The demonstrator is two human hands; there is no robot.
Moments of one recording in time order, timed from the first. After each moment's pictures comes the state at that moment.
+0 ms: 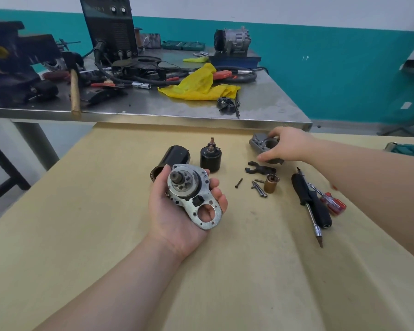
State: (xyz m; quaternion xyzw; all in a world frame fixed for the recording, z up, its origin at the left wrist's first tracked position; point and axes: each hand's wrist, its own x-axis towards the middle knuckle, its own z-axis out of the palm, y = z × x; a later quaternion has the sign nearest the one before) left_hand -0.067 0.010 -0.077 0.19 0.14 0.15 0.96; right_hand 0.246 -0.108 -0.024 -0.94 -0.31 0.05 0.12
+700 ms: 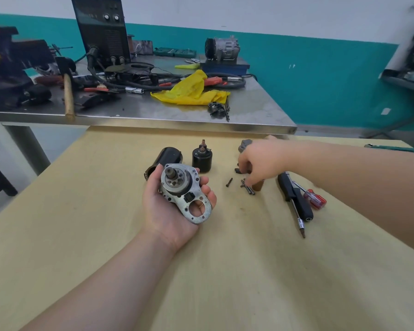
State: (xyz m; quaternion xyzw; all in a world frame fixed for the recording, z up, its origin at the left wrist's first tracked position) left_hand -0.067 0.010 -0.075 0.19 0.12 0.16 0.96; right_hand 0.158 -0.106 0.012 -0.84 -0.51 0.04 -0.19
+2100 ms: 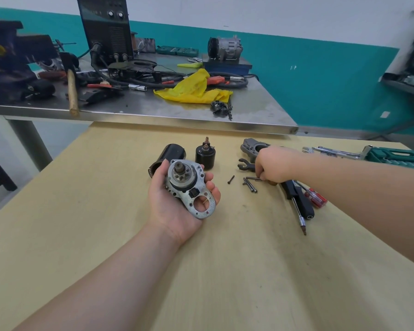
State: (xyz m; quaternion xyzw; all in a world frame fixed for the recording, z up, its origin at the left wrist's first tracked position) left_hand -0.063 0.015 -0.085 0.19 0.11 0.14 0.96; right_hand 0.167 -0.123 -0.010 -0.88 -0.44 0.06 -0.17
